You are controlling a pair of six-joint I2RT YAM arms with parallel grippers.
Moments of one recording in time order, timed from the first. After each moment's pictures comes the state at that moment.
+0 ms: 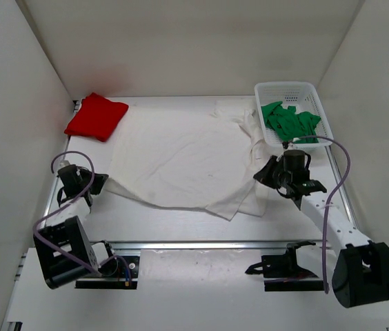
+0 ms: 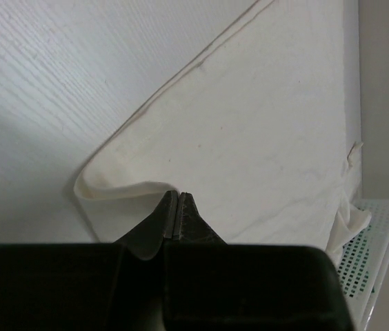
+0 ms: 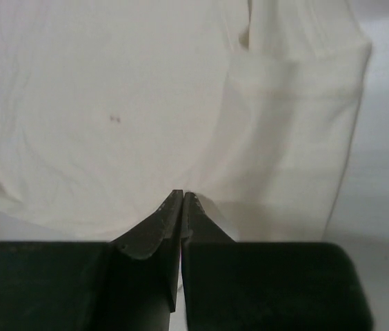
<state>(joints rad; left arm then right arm) 0.39 1.19 0.40 0.16 0.26 -0.86 0.17 1.03 0.58 -0.23 -0.22 0.58</state>
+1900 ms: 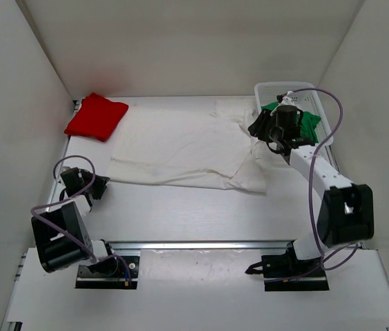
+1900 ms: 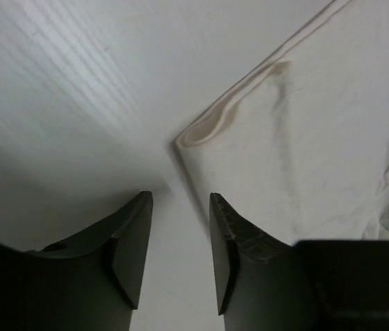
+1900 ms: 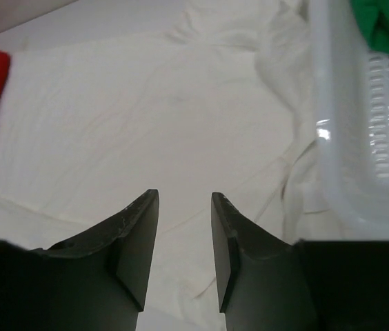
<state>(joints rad) 0.40 1.32 0.40 0.22 0.22 -0.86 0.16 1.54 1.11 -0.06 -0.11 0.46</state>
